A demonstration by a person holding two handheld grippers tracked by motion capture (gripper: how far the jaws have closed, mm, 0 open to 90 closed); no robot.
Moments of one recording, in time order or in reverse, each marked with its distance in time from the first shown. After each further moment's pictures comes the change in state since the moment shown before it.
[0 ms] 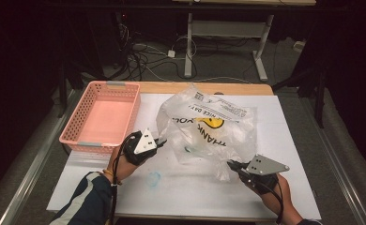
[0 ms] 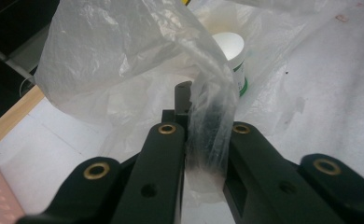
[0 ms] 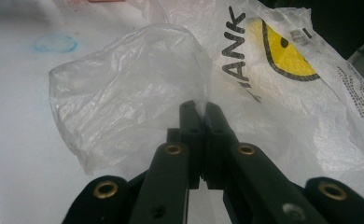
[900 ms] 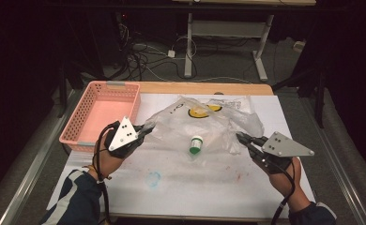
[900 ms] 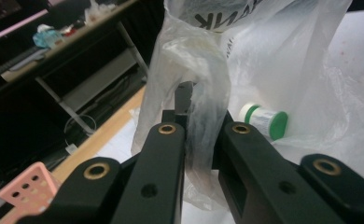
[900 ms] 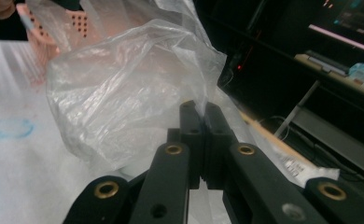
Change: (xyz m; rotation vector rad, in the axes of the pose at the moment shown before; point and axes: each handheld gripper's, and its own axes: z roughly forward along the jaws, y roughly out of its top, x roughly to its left) left arm 0.016 0.030 -0.068 -0.203 0.125 0.007; right arm -0.032 0.059 -0.033 -0.216 -0.140 -0.039
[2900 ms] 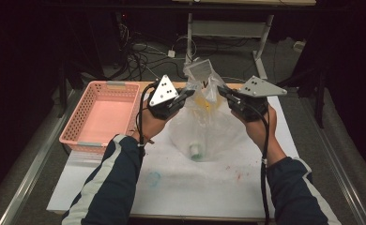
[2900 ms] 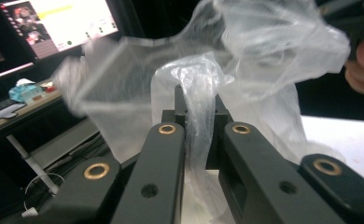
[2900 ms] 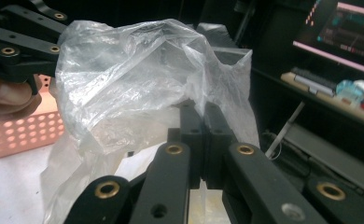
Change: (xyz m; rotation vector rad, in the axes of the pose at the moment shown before) left arm 0.023 0.087 0.110 -0.212 -0.070 -0.090; right arm -0.048 0.080 0.090 -0.028 -0.038 0.057
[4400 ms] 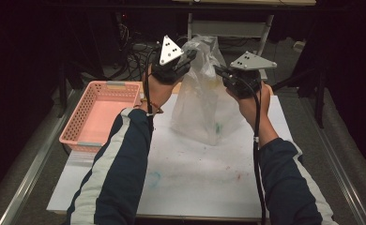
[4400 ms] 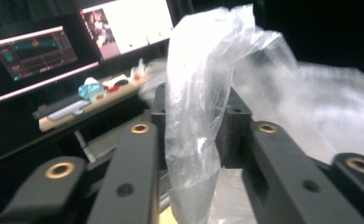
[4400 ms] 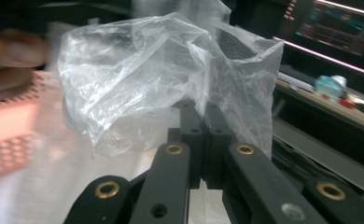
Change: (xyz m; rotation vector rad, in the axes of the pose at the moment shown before) left arm 0.045 0.048 0.025 0.025 0.228 -0.049; right arm -0.026 0.030 0.034 0.038 -0.092 0.009
